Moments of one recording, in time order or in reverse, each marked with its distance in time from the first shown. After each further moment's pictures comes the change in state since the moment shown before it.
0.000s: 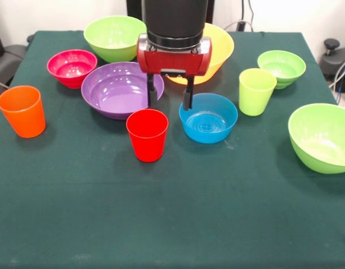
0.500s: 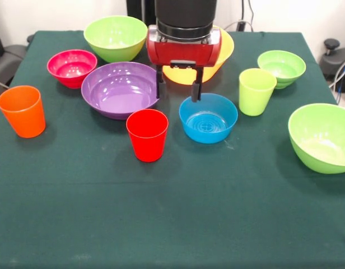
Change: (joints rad) arm 0.018 -0.030 0.000 0.033 0.000 -0.003 0.000
